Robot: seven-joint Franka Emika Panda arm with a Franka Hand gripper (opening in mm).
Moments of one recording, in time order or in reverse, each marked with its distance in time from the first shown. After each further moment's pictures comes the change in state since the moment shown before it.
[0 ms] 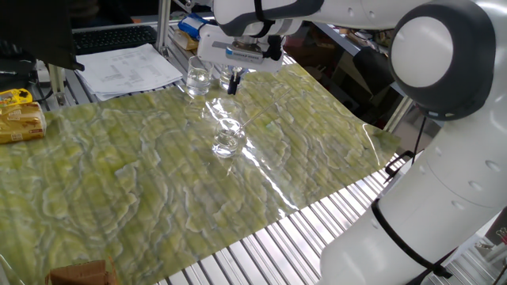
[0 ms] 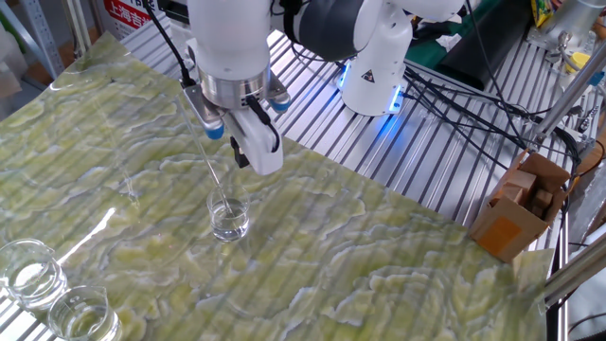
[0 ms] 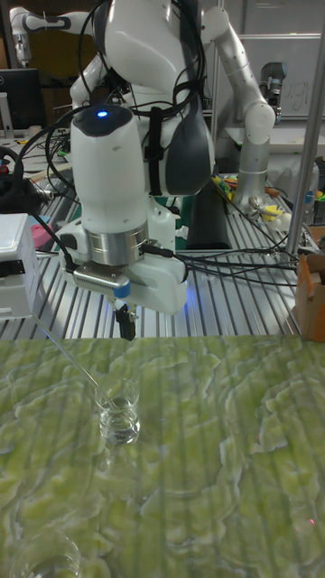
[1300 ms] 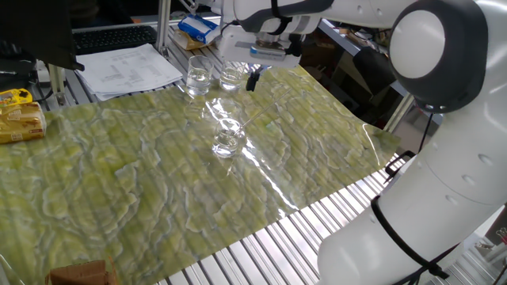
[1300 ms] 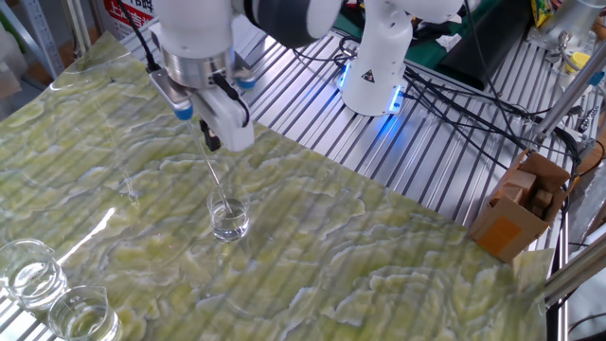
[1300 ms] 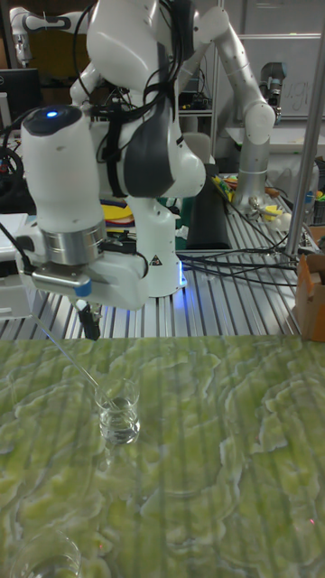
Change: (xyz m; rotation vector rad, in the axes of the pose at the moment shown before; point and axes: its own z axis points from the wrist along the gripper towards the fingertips) arm -0.025 -0.051 -0.001 -0.004 -0.006 -0.103
